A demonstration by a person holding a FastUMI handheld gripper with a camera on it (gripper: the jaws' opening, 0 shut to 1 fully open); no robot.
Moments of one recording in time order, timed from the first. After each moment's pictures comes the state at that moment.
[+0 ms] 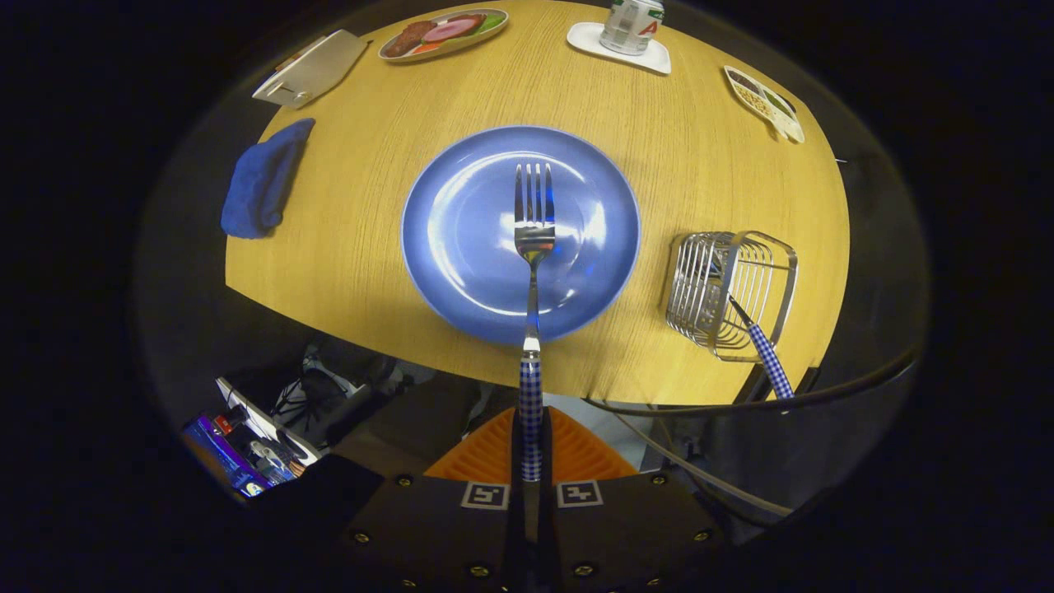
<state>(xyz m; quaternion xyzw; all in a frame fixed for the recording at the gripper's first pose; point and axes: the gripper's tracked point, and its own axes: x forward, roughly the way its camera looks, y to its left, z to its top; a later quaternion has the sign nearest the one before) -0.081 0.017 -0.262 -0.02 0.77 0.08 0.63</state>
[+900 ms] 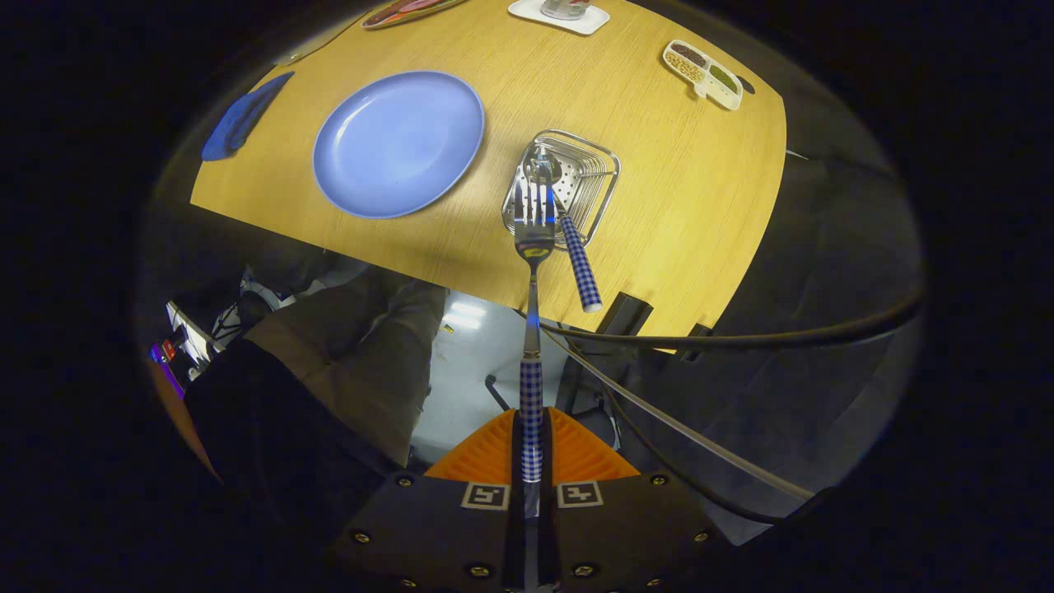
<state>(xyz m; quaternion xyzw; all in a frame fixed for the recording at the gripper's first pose) -0.110 -0.142 -0.201 -0.17 0.83 0.06 0.53</state>
